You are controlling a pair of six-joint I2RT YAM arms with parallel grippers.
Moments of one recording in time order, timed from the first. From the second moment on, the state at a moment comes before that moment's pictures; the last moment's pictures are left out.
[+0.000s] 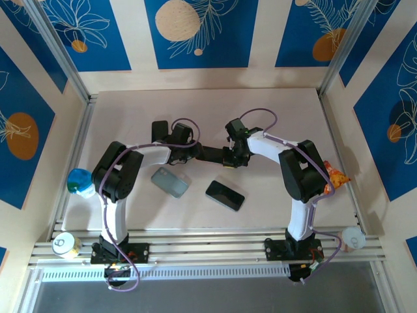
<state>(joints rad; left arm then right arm) -0.53 1.99 1.16 -0.03 0.16 -0.81 0.49 1.92 1.26 -0.67 -0.23 0.56</state>
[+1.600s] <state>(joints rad) -0.53 2.01 1.23 -0.15 0.16 -0.75 0.46 1.92 1.28 -0.68 -0.23 0.52</state>
